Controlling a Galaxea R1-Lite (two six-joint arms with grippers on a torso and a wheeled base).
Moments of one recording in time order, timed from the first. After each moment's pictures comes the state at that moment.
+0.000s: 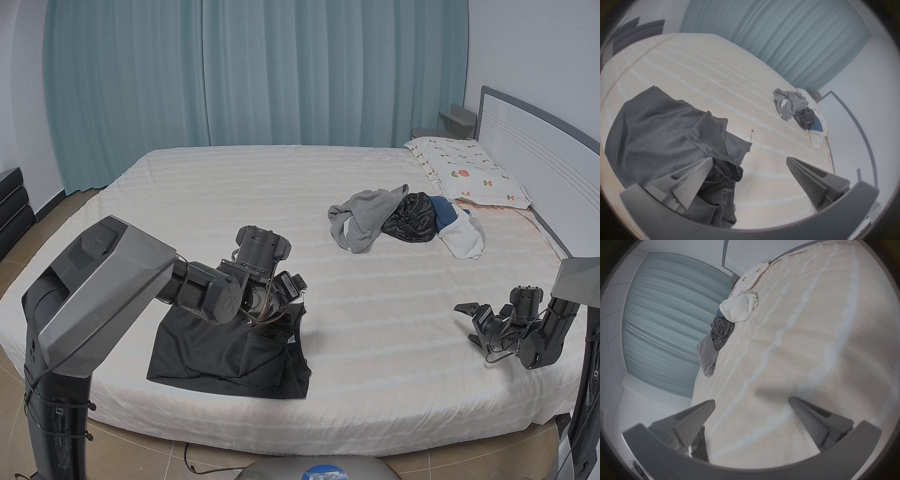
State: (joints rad) left arm -0.52 2.33 -1.48 -0.13 0.13 -0.88; right arm -0.10 2.37 -0.67 -1.15 0.32 0.89
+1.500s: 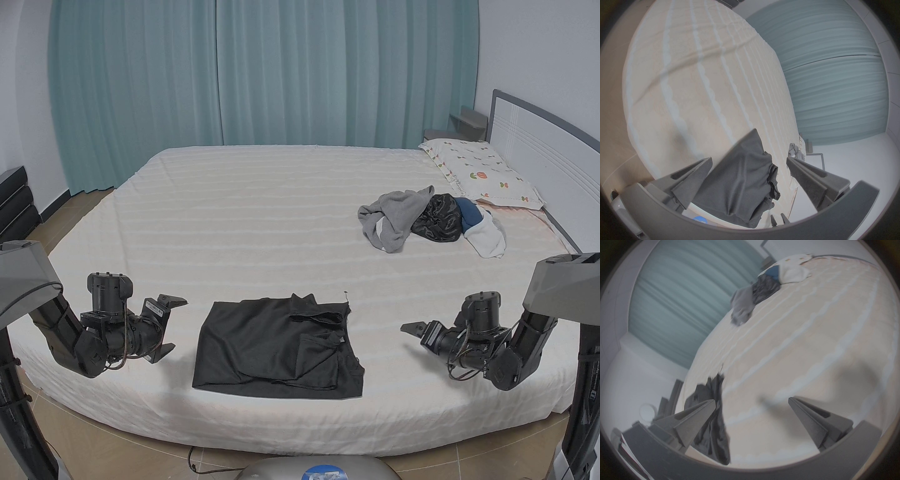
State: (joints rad) left arm -0.06 2.06 -0.60 -0.86 -0.22 -1.23; right arm 0.26 2.26 -0.59 -1.09 0.10 0.82
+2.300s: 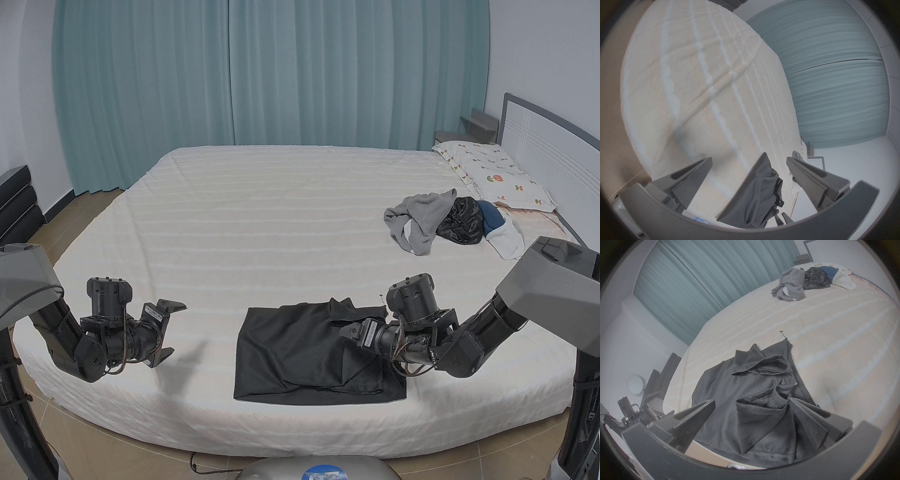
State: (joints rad) left arm -0.06 2.07 -0.56 -0.89 -0.21 -1.22; right arm 0.56 2.22 -0.94 -0.58 -0.08 0.74
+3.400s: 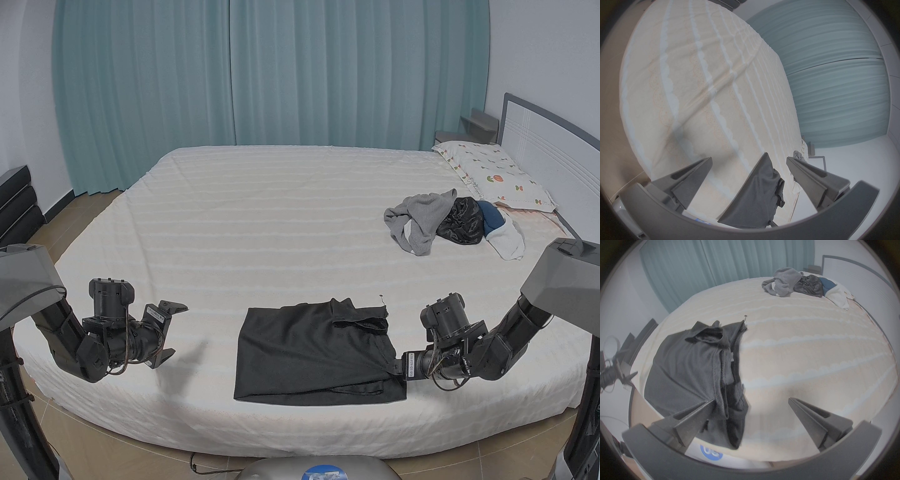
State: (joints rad) left arm -0.07 2.08 -0.57 -0.89 -0.21 -1.22; right arm 0.45 2.16 -0.77 -0.46 -0.16 0.42
